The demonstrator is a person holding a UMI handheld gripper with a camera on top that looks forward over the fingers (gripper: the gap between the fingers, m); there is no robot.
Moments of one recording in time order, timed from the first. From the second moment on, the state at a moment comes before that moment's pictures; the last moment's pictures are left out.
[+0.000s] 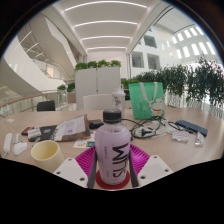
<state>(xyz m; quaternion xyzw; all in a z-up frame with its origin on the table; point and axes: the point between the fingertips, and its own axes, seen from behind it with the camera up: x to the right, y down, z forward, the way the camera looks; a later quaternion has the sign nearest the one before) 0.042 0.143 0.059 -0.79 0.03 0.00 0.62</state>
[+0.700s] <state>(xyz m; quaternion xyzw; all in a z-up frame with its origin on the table) -0.007 -0.021 0.105 -0.84 0.06 -0.03 0.53</state>
